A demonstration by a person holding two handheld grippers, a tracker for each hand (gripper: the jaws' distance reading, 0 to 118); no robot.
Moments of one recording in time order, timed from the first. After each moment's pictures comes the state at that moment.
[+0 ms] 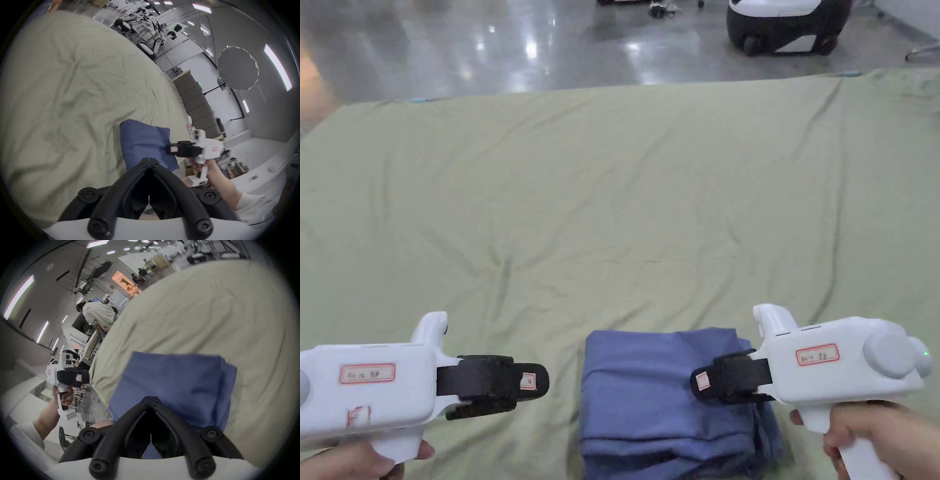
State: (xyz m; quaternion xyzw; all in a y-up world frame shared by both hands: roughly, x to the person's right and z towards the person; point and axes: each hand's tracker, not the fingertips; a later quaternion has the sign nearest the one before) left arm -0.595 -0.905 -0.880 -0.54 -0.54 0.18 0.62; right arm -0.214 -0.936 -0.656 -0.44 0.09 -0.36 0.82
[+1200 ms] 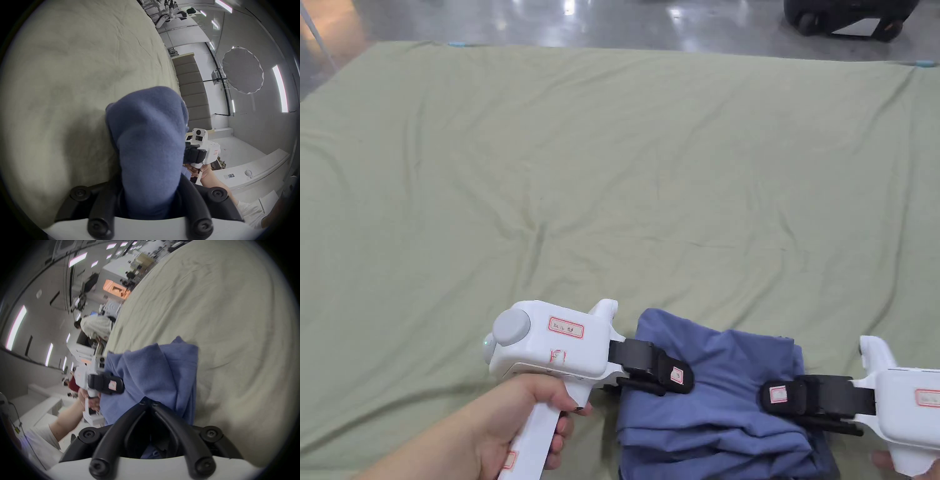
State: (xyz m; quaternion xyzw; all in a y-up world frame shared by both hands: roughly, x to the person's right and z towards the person) left arm -0.469 -1.007 -0.895 -0.63 -0.57 0.19 0.50; right arm -0.194 -0.950 -0.617 -0.38 0.08 -0.45 0.80
